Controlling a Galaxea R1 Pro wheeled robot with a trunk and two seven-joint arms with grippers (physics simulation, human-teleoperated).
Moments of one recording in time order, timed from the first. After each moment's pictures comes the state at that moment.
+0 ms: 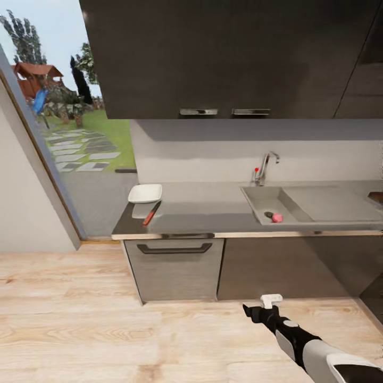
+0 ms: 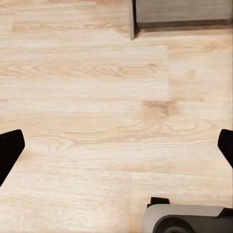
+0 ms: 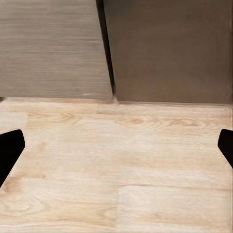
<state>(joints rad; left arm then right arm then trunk) 0.07 0.12 0.01 -0.25 0.11 -0.80 0.00 -0.73 -0.09 -0.01 -0.04 0.00 -0.22 0.20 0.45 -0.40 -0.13</state>
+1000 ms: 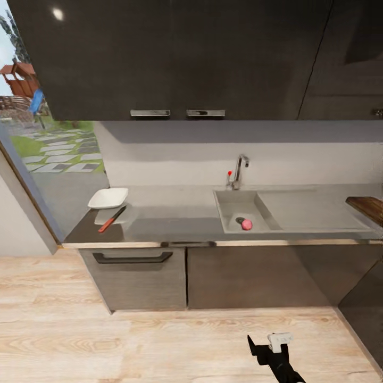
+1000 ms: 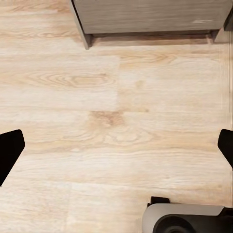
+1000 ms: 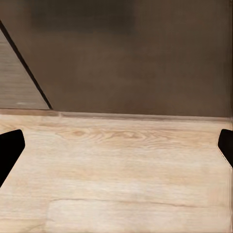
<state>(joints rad) 0.07 0.12 0.01 -0.25 0.11 -0.80 0.00 -0.51 -0.07 -0.01 -0.02 0.00 -0.60 0.13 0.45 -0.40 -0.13</state>
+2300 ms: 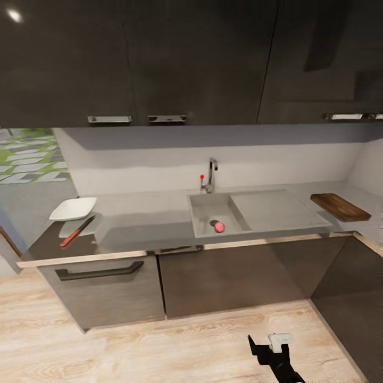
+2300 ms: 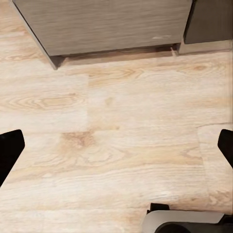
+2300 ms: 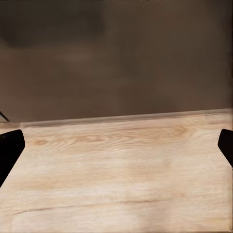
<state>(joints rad) 0.07 0.12 0.01 -0.25 0.11 -0.80 0.00 -0.51 -0.07 -0.01 -0.02 -0.01 -0.60 0.11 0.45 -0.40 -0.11</state>
